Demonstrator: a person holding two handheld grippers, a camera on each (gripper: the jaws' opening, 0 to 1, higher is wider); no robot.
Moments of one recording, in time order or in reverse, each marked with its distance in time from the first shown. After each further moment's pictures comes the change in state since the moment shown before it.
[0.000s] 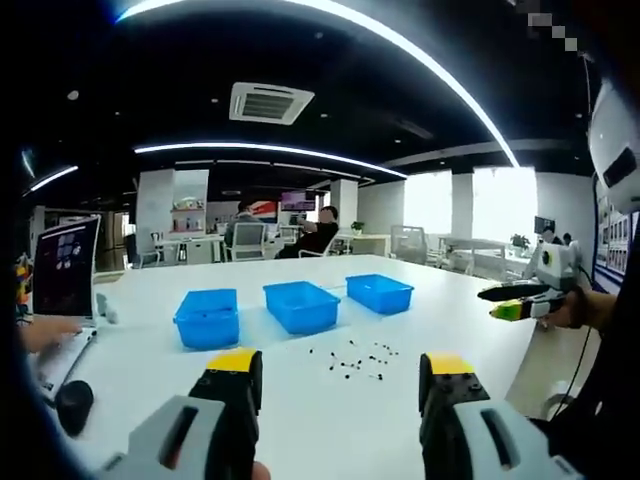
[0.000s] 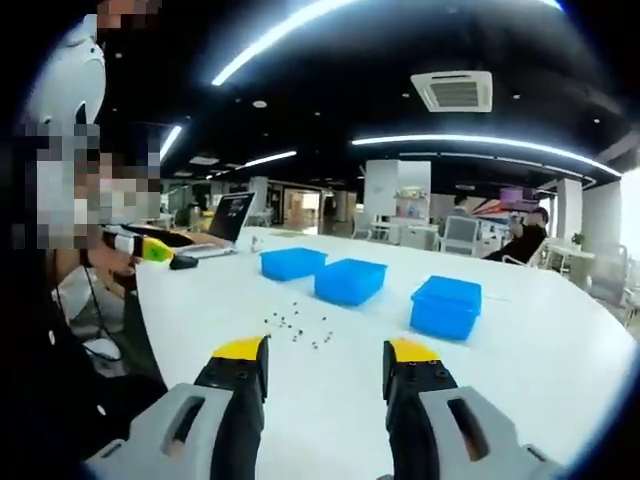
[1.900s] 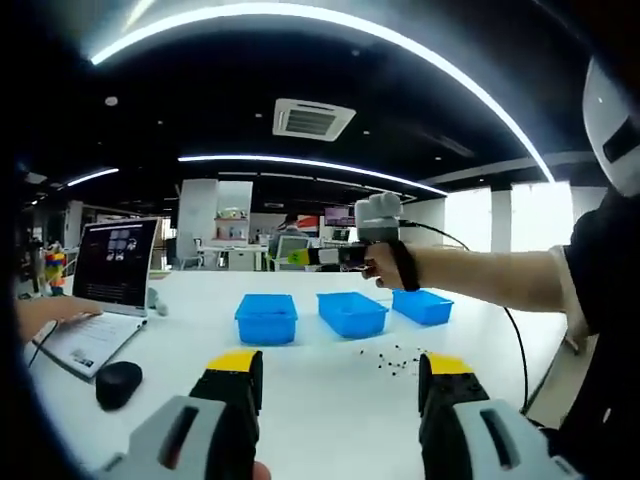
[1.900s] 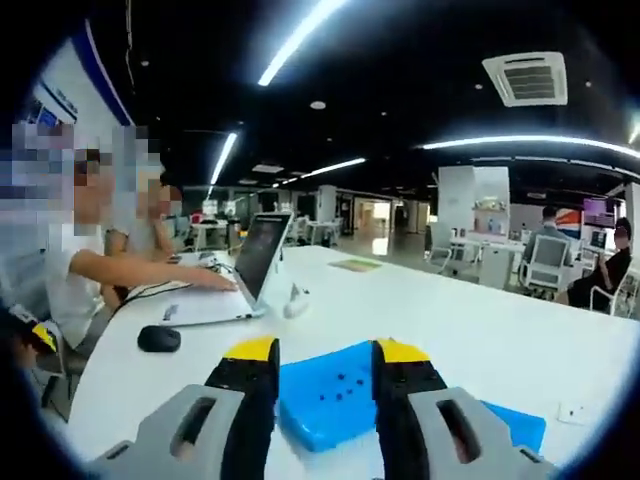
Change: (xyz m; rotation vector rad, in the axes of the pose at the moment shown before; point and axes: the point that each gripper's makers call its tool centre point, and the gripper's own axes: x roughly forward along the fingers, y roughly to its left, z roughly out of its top) left arm -0.047 0.047 0.000 -0.053 -0.082 0.186; right arm 0.342 0.086 0.133 -0.044 -0.068 0.340
